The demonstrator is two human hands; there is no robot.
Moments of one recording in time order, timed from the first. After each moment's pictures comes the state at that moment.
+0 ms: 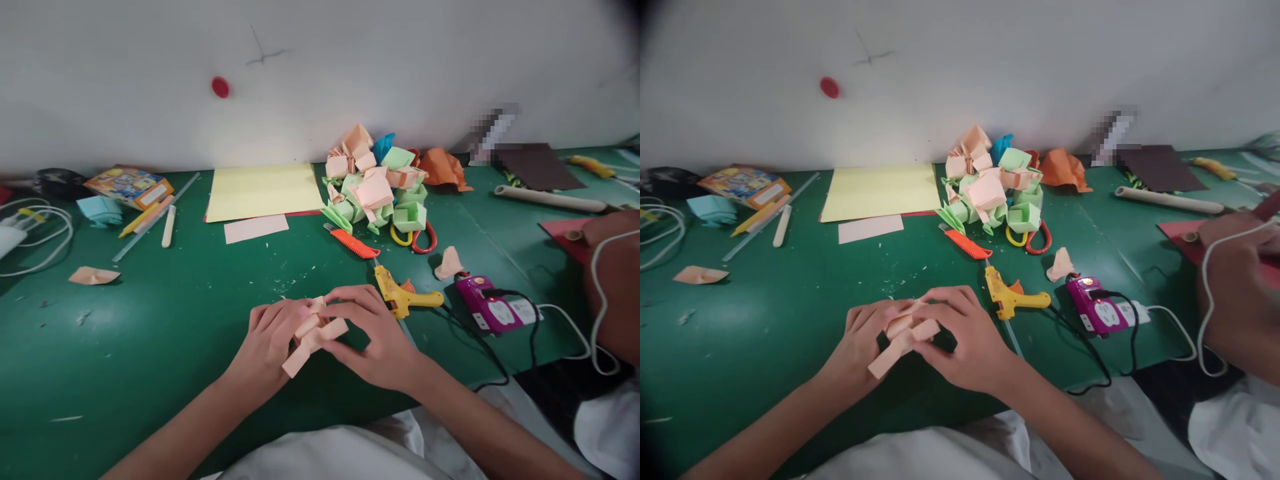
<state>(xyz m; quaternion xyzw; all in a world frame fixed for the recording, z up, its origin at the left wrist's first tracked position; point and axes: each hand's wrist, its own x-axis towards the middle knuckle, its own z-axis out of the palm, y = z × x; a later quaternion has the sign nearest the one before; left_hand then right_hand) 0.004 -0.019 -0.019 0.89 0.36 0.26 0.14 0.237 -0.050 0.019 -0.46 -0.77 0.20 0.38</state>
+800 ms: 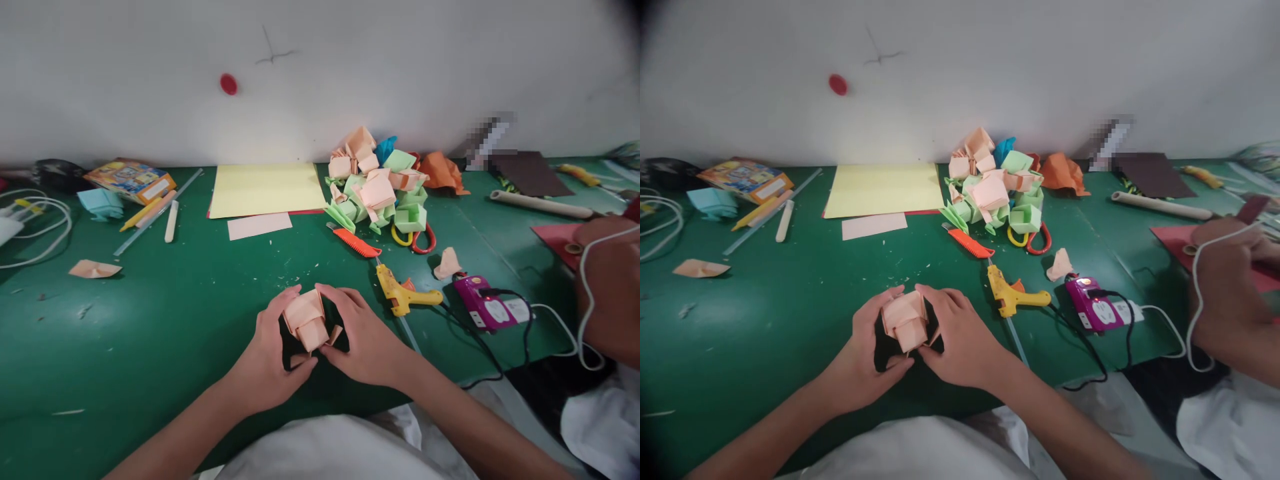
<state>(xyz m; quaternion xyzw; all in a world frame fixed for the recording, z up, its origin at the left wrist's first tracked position) -0.004 -0.036 -0.018 0.79 0.43 0.28 0.34 0.222 -0.049 0.009 -0.51 -0.77 0.29 0.24</state>
